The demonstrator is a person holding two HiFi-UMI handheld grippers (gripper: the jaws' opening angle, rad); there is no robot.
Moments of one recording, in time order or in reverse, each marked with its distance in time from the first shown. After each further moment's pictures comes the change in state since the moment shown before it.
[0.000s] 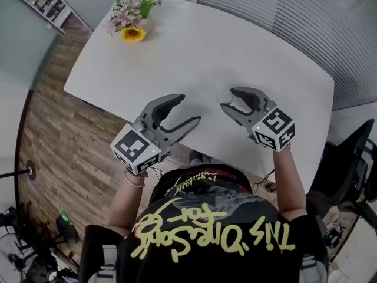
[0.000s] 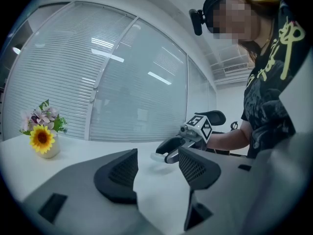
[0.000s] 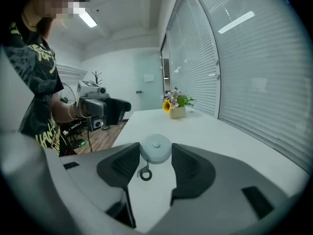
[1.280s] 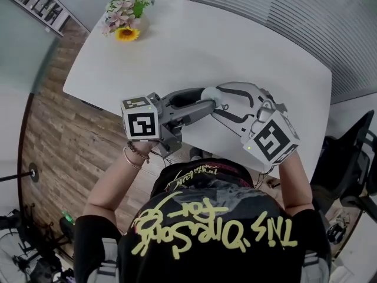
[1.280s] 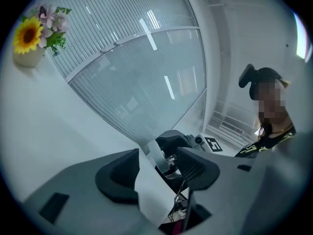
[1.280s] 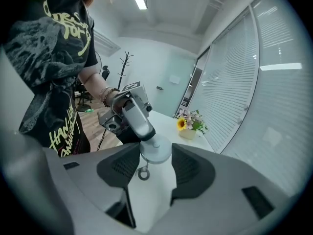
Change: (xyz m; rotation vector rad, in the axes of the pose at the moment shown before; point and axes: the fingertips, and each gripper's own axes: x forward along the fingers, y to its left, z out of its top) left arm 0.052 -0.020 0.015 -0.629 -0.019 -0.334; right arm -0.027 0.054 0.066 -0.482 0.067 0.019
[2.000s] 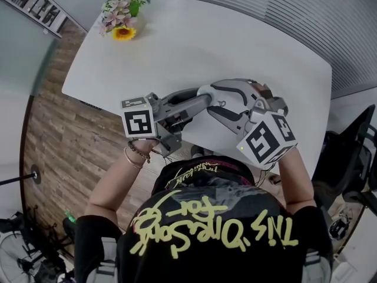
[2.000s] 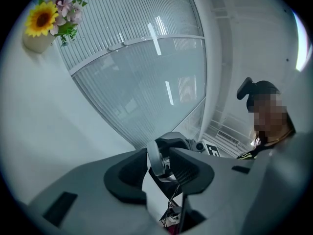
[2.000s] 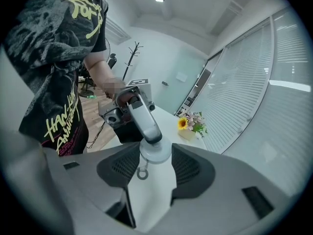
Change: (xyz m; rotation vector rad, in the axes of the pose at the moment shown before) left arm -0.001 0.001 -0.001 -0.083 -0.058 -0.058; right arm 0.005 0.007 0.002 -0.132 0.075 -0.006
